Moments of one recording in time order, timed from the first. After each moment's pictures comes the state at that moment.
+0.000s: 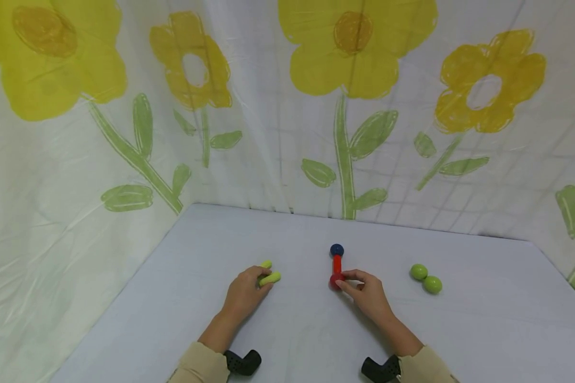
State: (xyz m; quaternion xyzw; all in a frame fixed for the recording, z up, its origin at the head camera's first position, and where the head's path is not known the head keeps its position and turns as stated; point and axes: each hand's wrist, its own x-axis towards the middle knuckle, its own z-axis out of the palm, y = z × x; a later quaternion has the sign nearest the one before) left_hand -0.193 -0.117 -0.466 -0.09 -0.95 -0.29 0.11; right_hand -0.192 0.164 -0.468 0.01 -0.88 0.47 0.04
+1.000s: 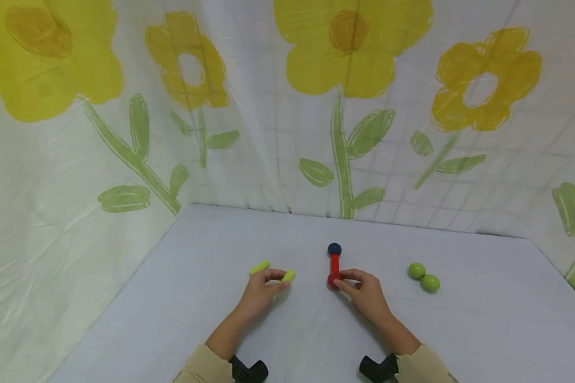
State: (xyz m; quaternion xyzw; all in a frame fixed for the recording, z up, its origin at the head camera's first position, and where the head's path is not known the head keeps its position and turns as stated) left_hand -0.188 -0.088 -0.449 -0.03 -0.81 -0.59 -0.06; right_hand -0.193 0.165 -0.469 0.01 -0.87 0.49 0.04
